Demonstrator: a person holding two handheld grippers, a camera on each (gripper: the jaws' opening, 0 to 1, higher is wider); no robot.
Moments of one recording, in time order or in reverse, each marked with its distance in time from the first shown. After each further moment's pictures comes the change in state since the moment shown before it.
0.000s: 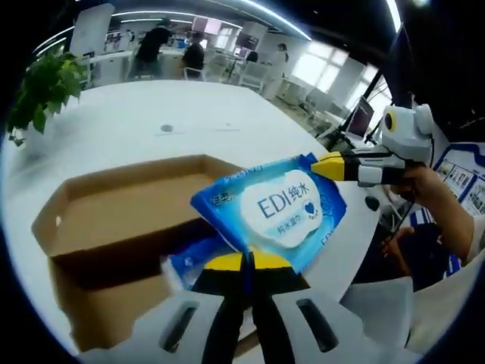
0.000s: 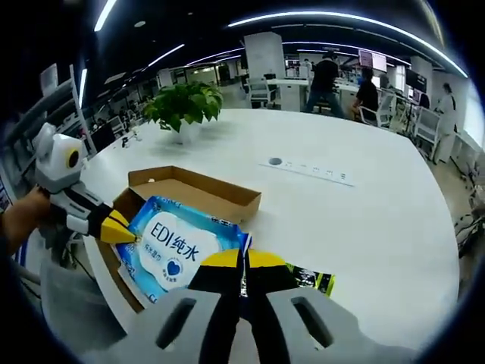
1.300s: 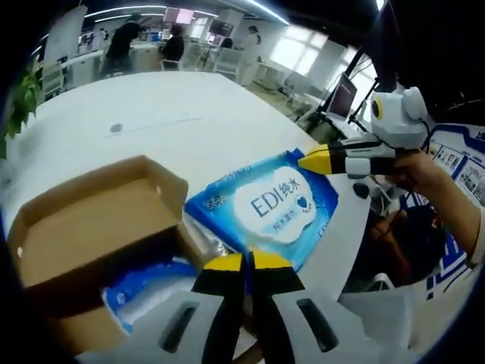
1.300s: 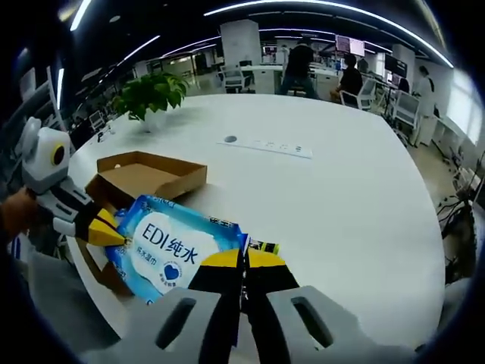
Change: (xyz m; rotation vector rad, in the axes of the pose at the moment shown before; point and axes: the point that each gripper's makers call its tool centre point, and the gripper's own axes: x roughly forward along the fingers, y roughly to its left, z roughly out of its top) left arm 0.071 -0.058 0.004 0.083 0.086 -0.087; right arm -0.021 -0.083 -0.043 0.051 0.083 -0.114
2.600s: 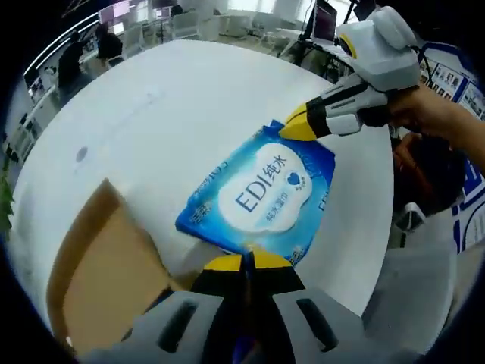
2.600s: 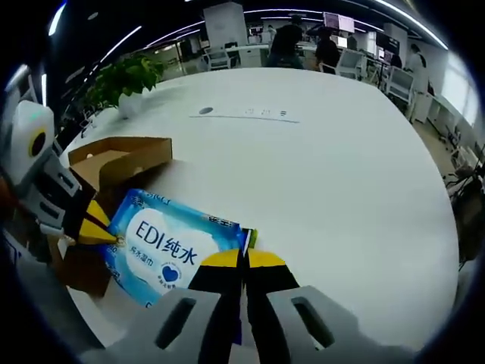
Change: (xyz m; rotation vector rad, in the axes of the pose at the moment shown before) left arm 0.060 0.019 -0.008 0.337 0.332 0.064; right arm 0.056 -0.036 -0.039 0.073 0.106 -0.032
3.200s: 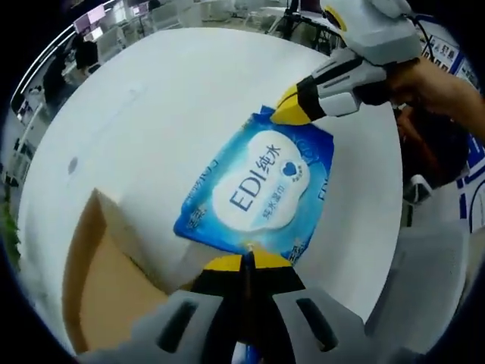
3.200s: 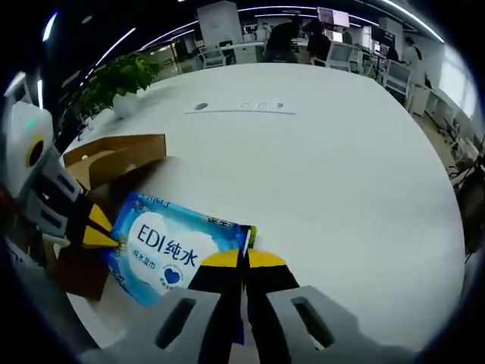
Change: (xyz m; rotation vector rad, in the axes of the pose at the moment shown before) left arm 0.014 0.004 -0.009 0.098 0.107 0.020; right arm 0.012 -0.001 -0.006 0.027 0.005 -0.001
